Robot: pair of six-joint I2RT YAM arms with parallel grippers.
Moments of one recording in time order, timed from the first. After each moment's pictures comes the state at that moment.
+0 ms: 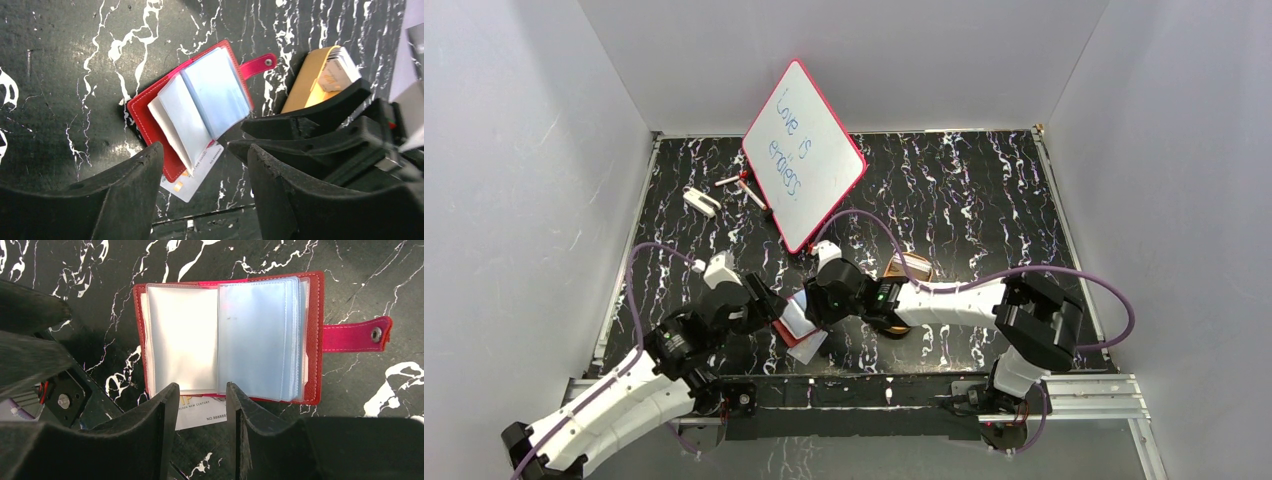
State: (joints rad) left arm -0.82 0.54 0.47 -0.65 -0.34 -1.05; right arm 1.19 1.62 0.94 -0.03 0.09 0.60
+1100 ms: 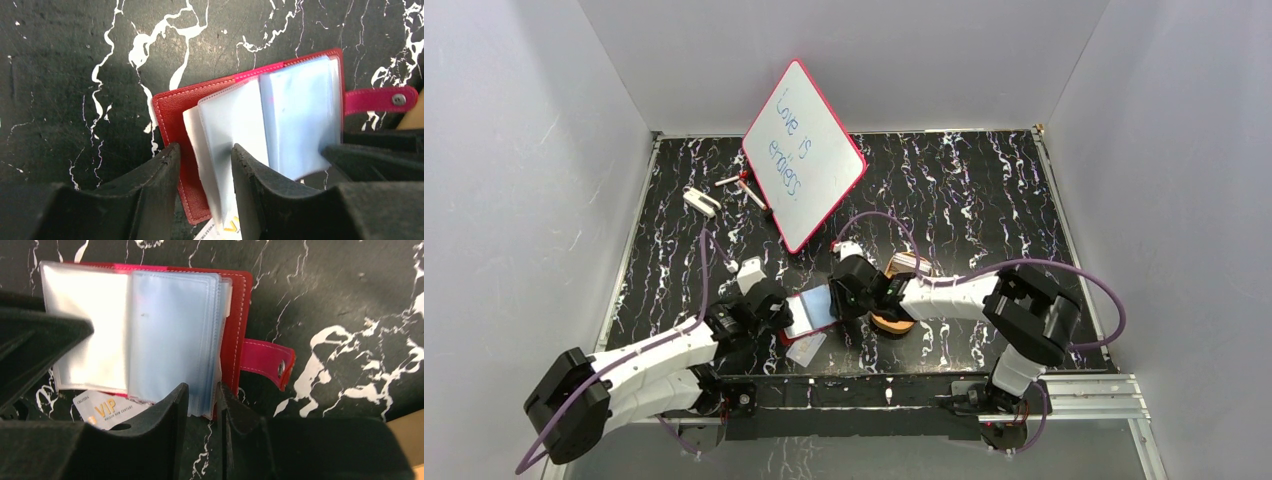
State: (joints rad) left arm -0.82 0.95 0.36 -0.35 -0.38 -1.00; right arm 1.08 1.66 0.85 -0.03 0.09 0.62
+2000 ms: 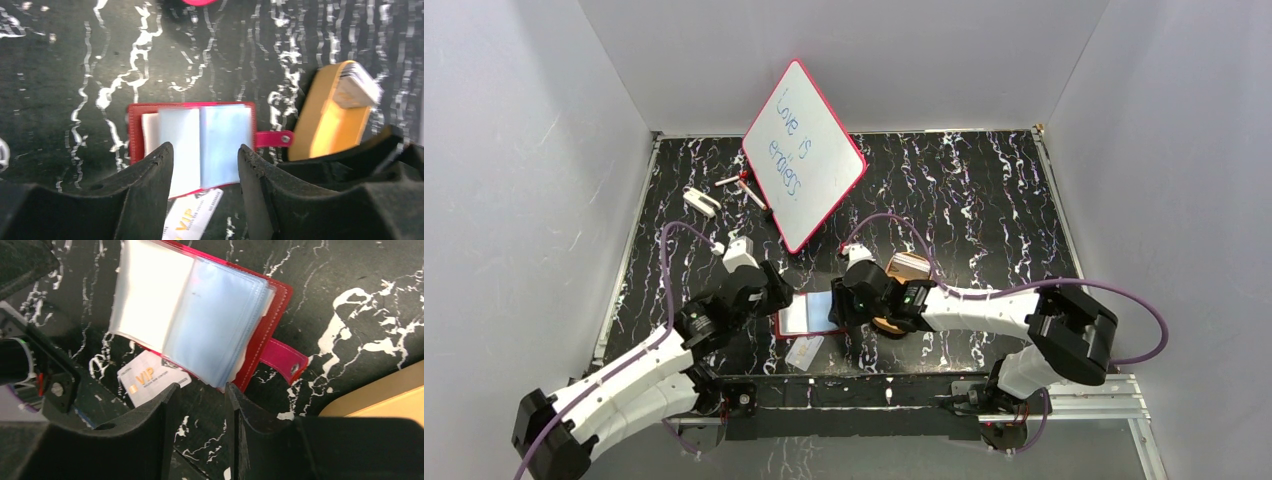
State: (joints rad) left arm -0.78 0.79 0.50 -0.44 -0.38 -0.89; right arm 1.14 1.47 0.78 -0.09 0.09 0.70
